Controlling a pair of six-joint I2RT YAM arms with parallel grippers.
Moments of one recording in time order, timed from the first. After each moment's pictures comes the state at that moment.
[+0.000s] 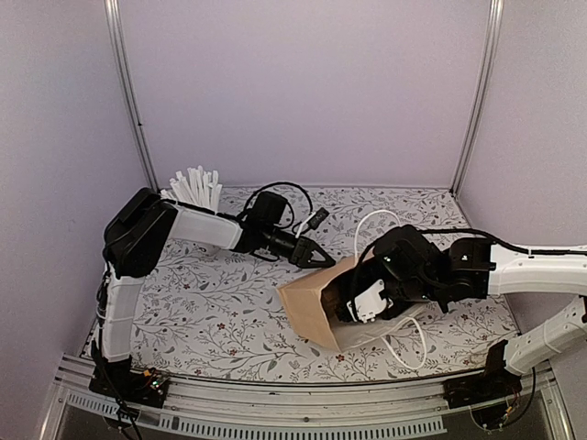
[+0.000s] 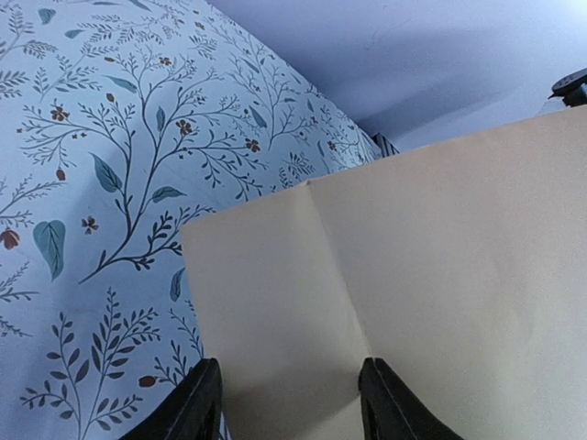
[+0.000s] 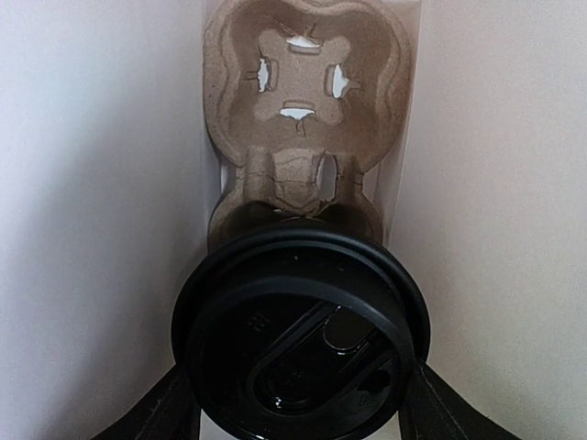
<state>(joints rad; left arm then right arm) -0.71 2.22 1.45 0.16 0.96 -0.24 1.11 1.28 0.93 -0.54 0.36 -1.19</state>
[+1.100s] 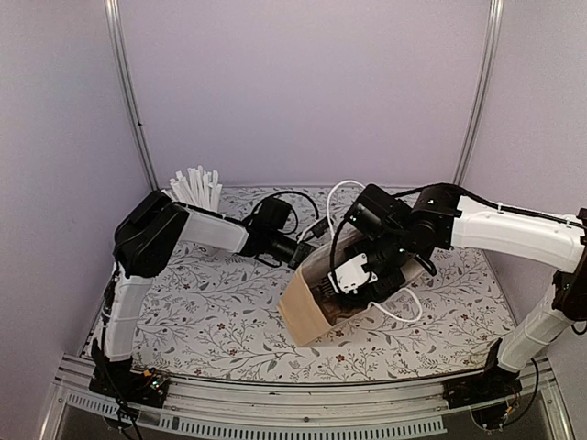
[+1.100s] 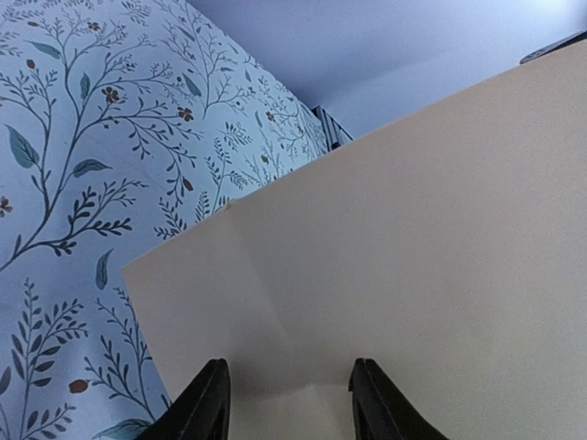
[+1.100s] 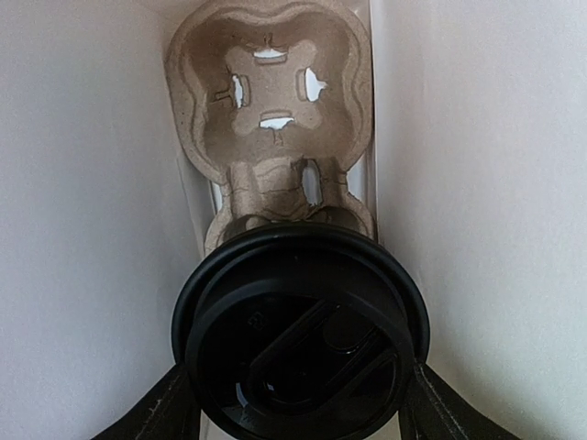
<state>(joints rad) -0.72 2.30 1.49 0.16 1.15 -0.27 1.01 1.55 1.35 -0.96 0.14 -1.06</state>
